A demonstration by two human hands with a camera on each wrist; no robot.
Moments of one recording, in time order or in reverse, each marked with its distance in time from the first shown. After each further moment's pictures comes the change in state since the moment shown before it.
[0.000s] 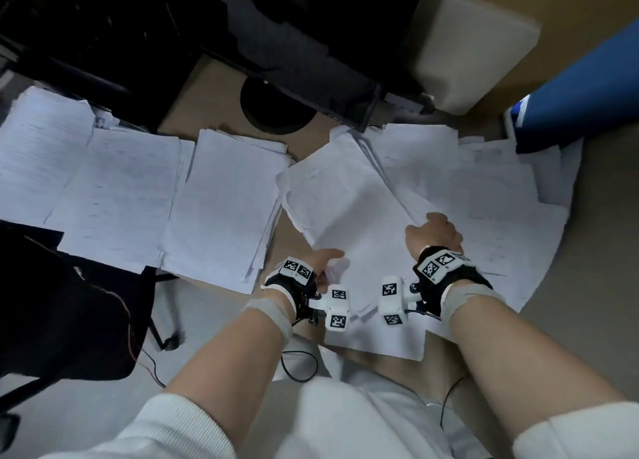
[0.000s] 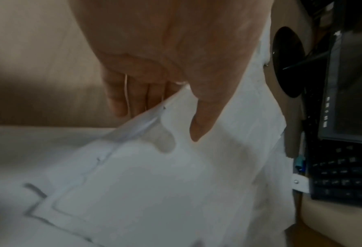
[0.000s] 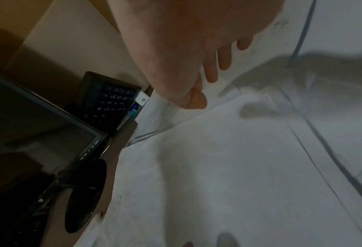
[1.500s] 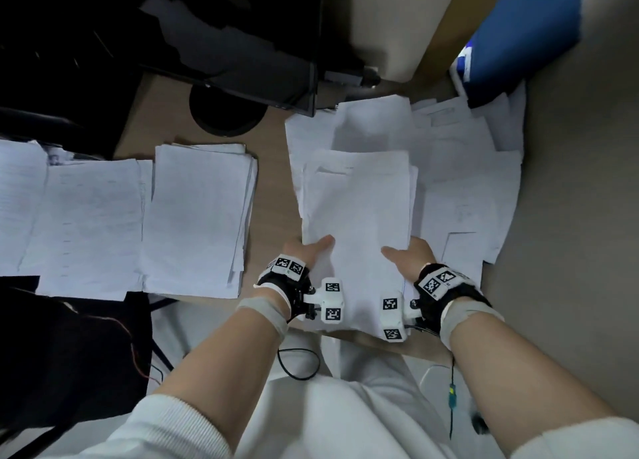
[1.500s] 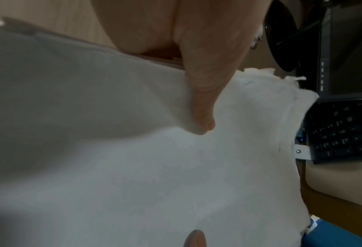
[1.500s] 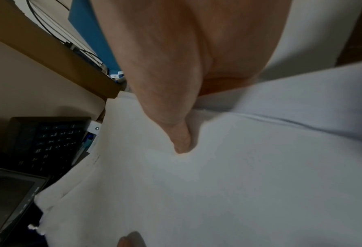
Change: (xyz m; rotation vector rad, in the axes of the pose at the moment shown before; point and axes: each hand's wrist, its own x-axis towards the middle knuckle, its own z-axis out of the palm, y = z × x) left_hand -0.024 -0.006 0.026 0.157 0.227 0.334; right_hand -0.024 0.098 0.033 0.439 -0.256 -0.004
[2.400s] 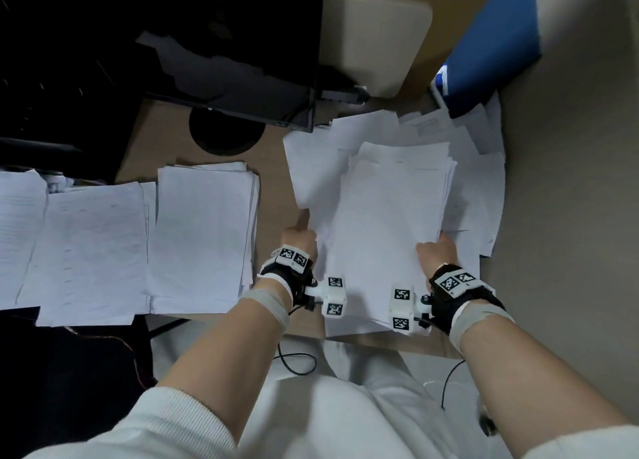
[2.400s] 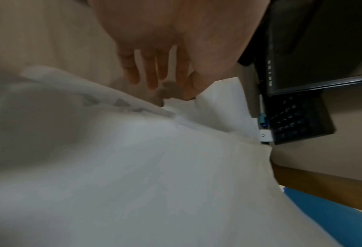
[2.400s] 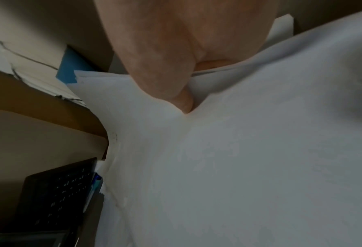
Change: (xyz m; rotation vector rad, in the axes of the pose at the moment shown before) left_hand 0.002 0.042 -0.026 0.116 -0.076 0.044; right_hand -0.010 -0.002 -0.011 0.305 0.366 0.075
